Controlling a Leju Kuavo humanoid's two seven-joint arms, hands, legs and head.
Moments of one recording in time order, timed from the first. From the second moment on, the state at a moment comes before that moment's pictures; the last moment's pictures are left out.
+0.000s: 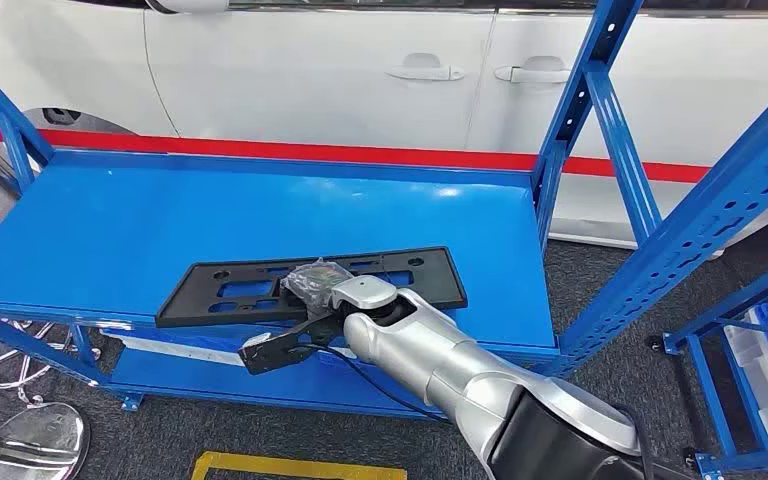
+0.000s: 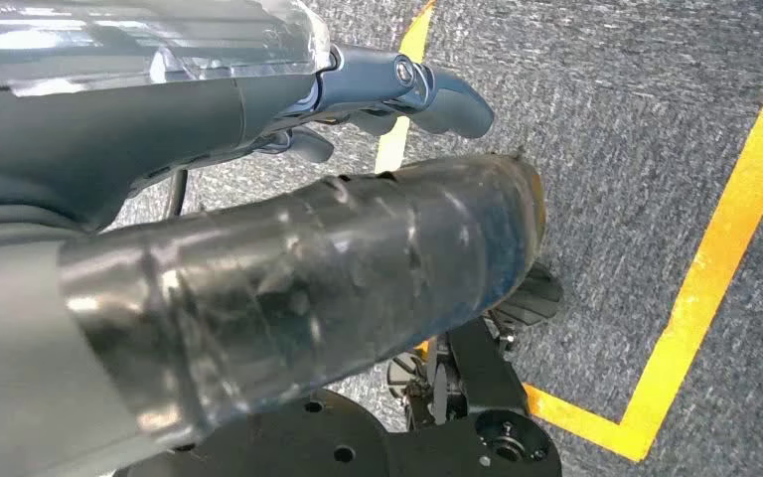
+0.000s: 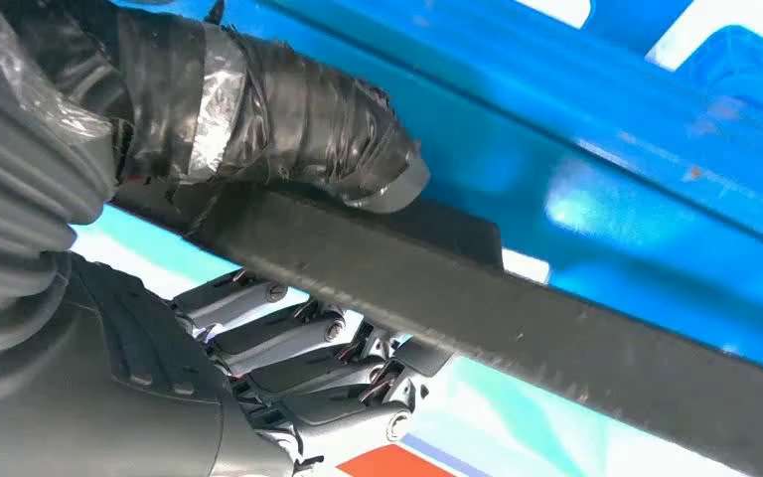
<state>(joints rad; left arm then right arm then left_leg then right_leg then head) -0.09 -0.06 1.28 -0.23 -1.17 -0.04 -0.32 -0.97 0.36 1.28 -0.45 0.65 0.17 -0.05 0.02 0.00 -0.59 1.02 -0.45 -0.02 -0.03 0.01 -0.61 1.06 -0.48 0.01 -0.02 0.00</state>
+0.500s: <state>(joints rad) -0.09 -0.06 1.28 -0.23 -1.15 -0.04 -0.31 -1.00 0.36 1.27 -0.46 0.72 0.02 -0.05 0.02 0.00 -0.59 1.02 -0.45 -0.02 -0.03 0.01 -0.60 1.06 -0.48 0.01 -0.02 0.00</state>
